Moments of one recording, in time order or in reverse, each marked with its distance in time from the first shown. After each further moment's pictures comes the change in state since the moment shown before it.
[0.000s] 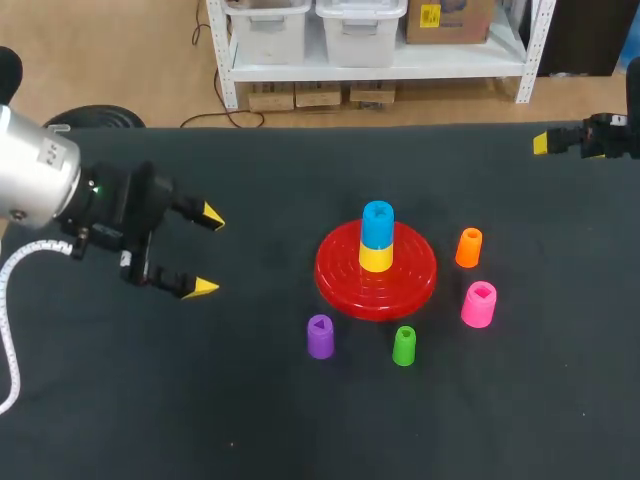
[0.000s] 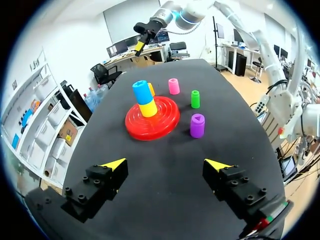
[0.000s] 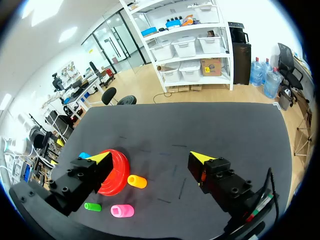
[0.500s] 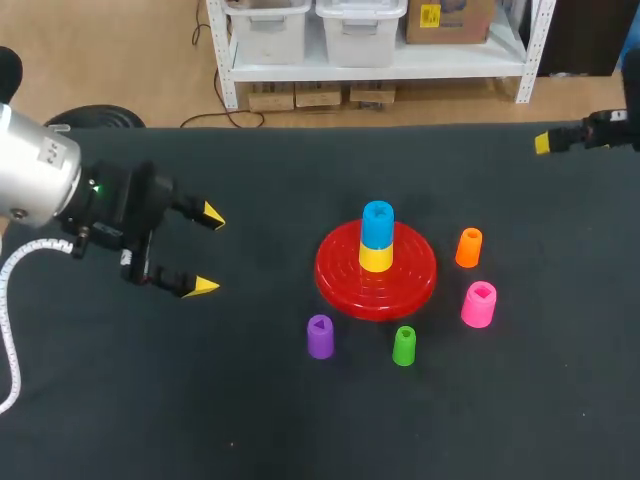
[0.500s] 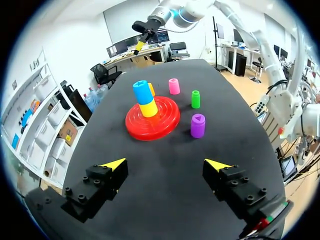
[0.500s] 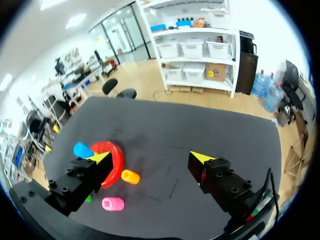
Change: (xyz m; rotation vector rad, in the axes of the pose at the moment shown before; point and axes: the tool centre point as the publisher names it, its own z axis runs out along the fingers) left arm 0.000 0.001 0.001 0.001 0.000 0.000; right arm -0.001 0.004 -0.003 0.031 0.072 -0.147
